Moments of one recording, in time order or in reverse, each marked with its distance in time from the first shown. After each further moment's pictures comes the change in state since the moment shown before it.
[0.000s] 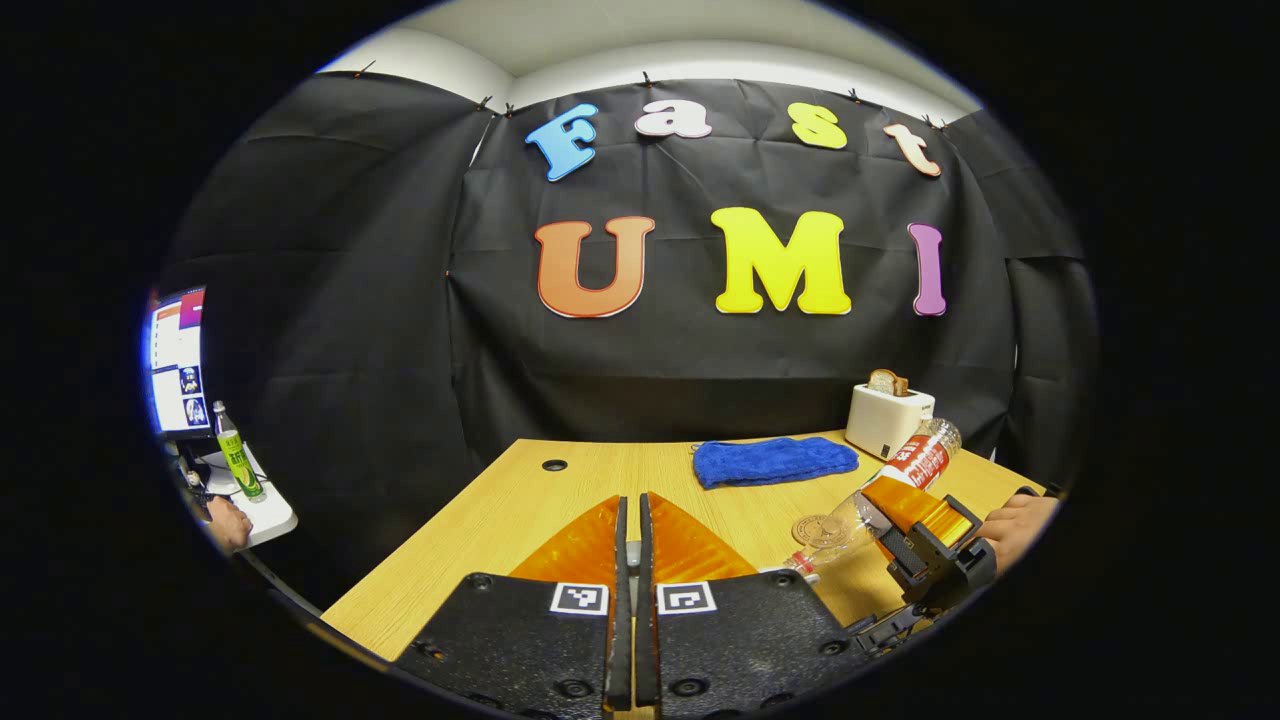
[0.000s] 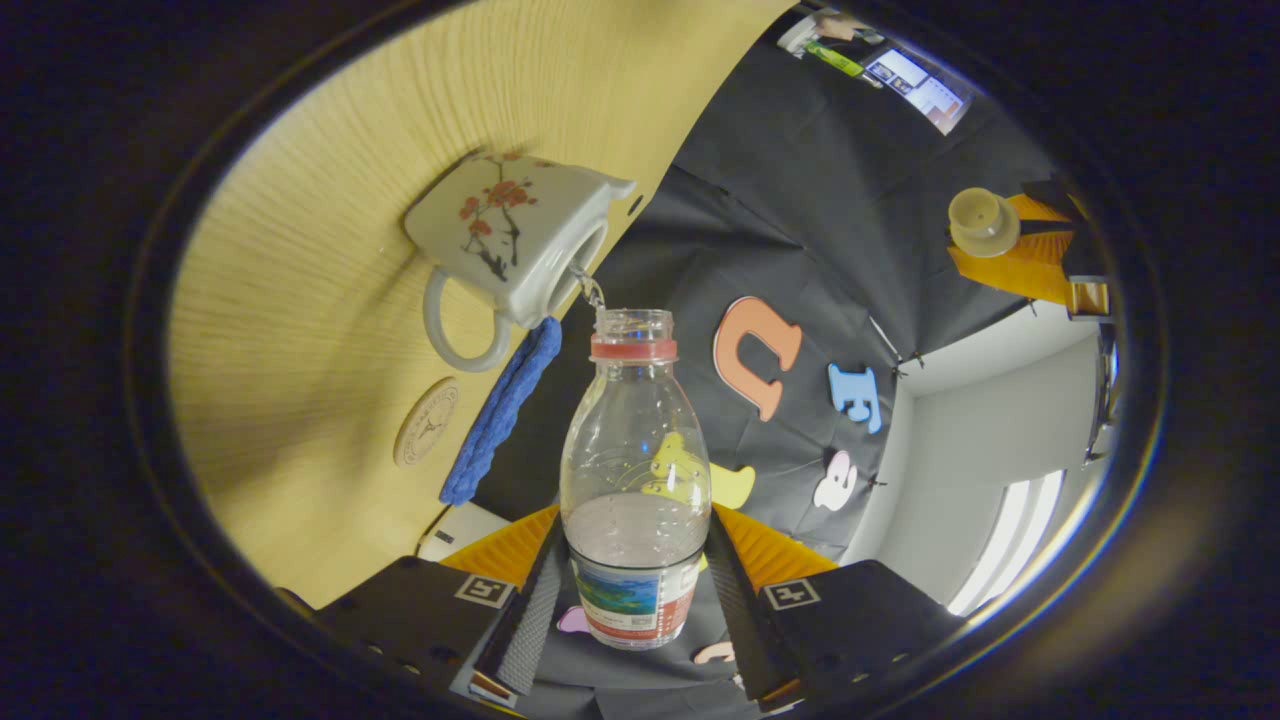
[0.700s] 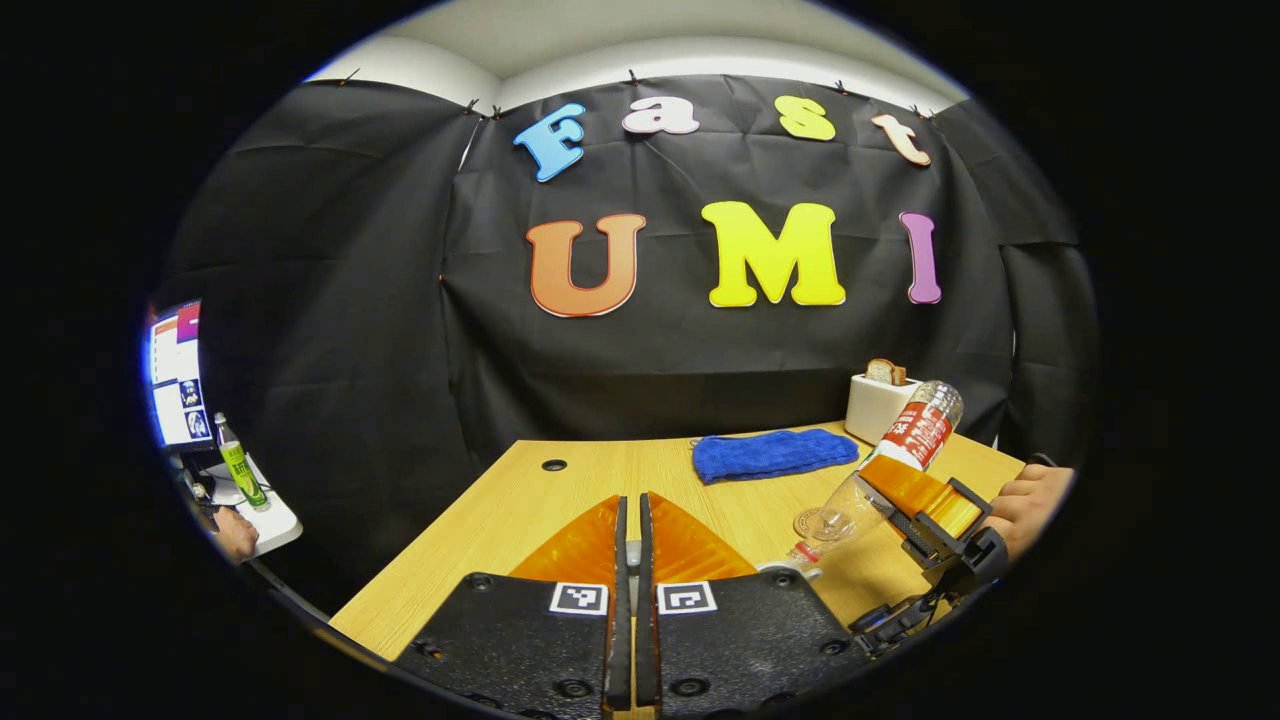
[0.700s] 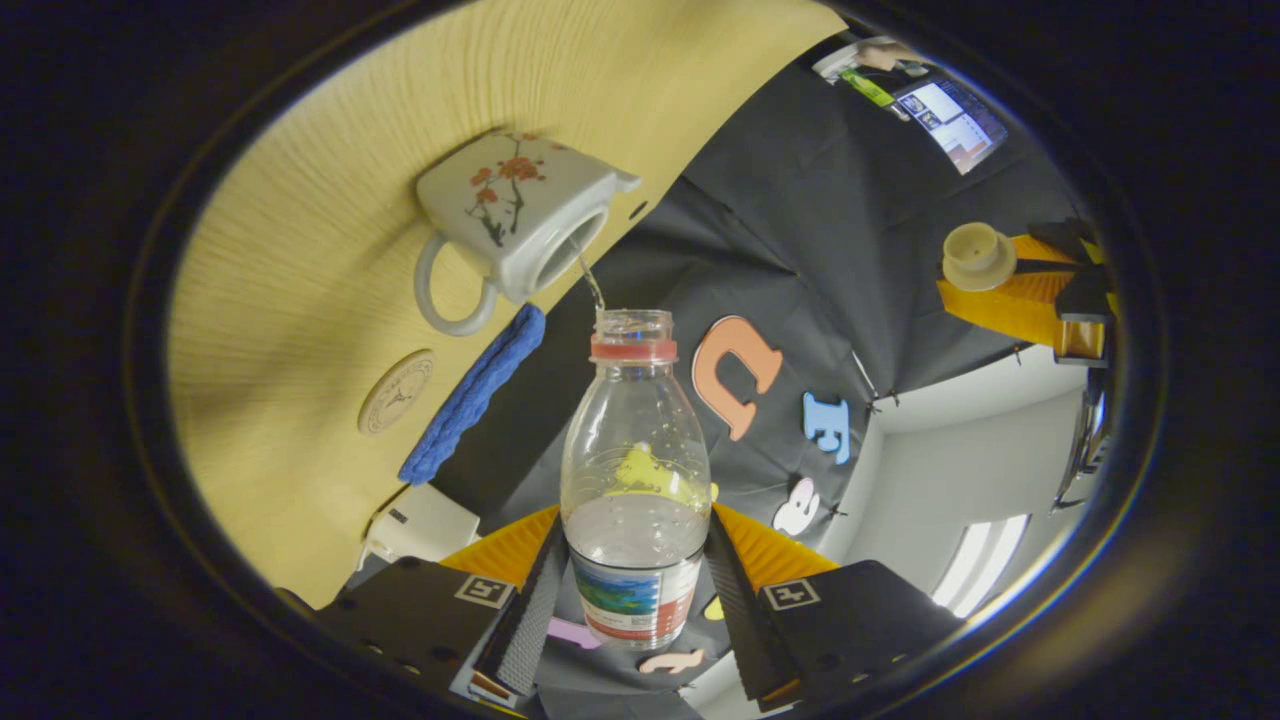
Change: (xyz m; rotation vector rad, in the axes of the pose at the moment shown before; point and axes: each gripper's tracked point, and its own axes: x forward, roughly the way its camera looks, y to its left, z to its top) left arm 0.000 0.001 0.000 0.032 -0.002 -0.001; right arm 0.005 -0.022 -0.007 -0.078 -0.035 -0.067
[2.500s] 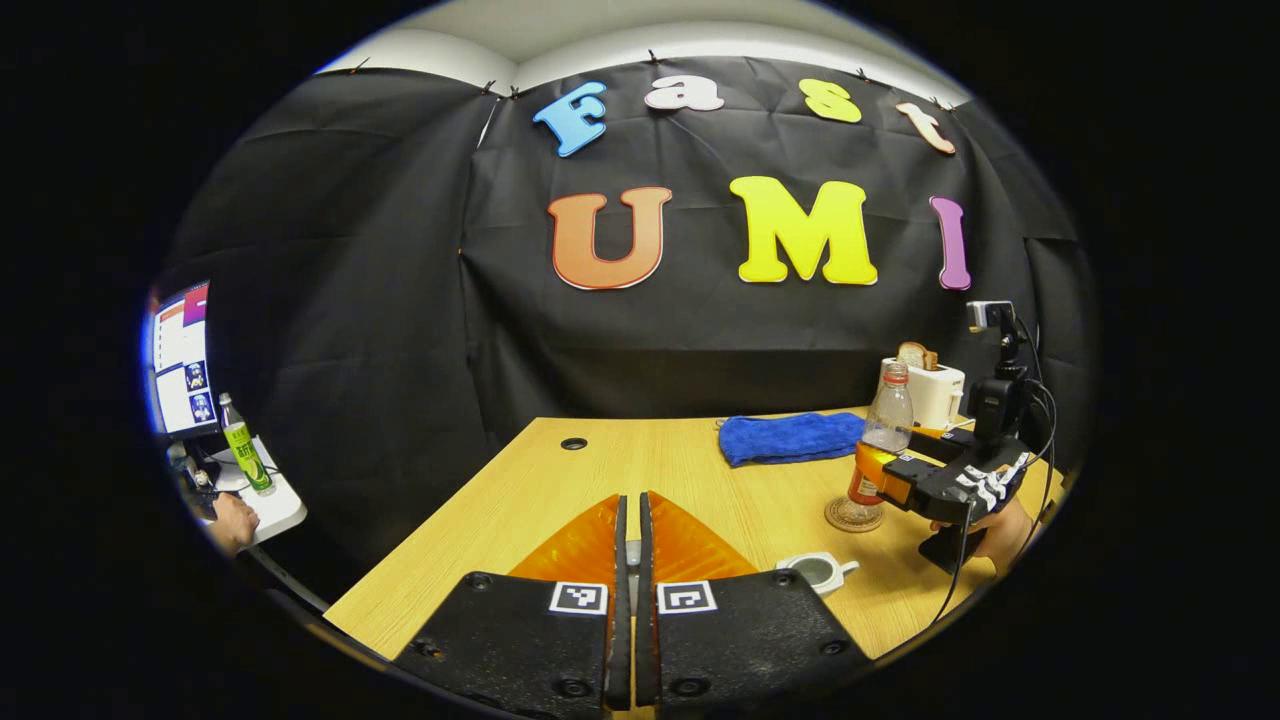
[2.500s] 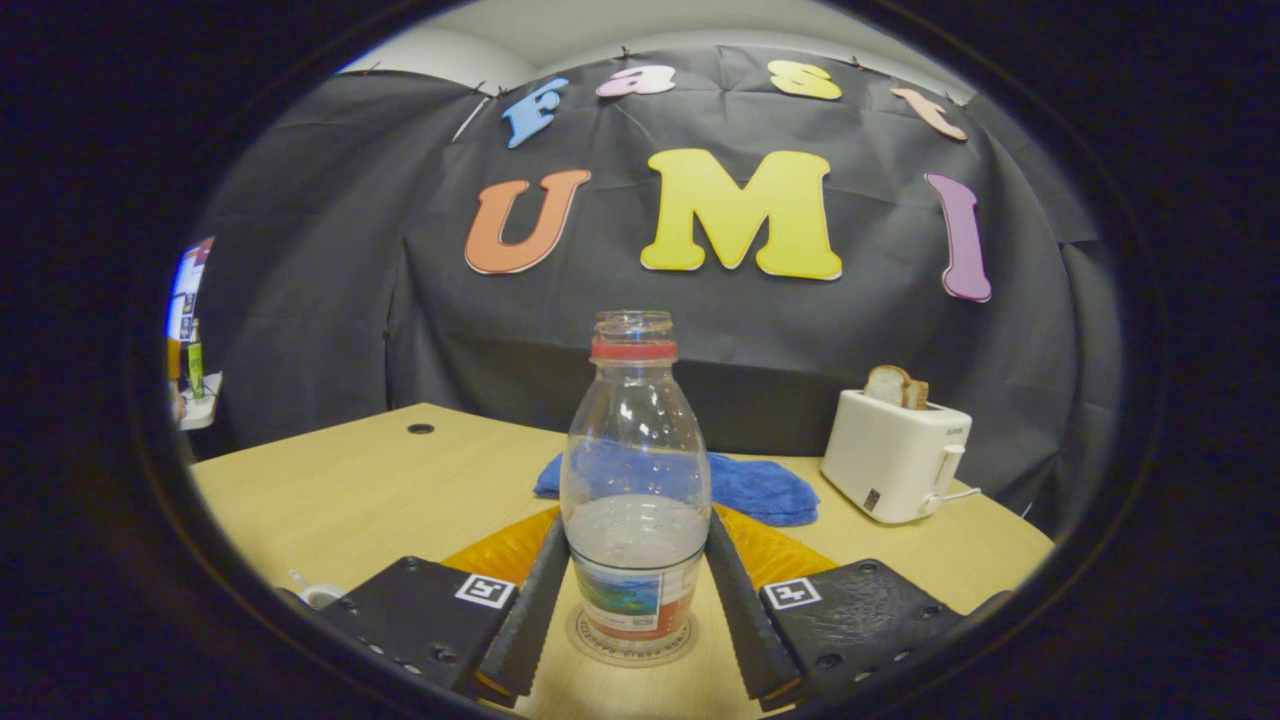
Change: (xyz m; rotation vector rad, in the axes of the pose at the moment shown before) left arm 0.025 0.015 -0.031 -0.016 0.079 0.061; right arm 0.090 0.107 -0.010 2.088 0.311 0.486
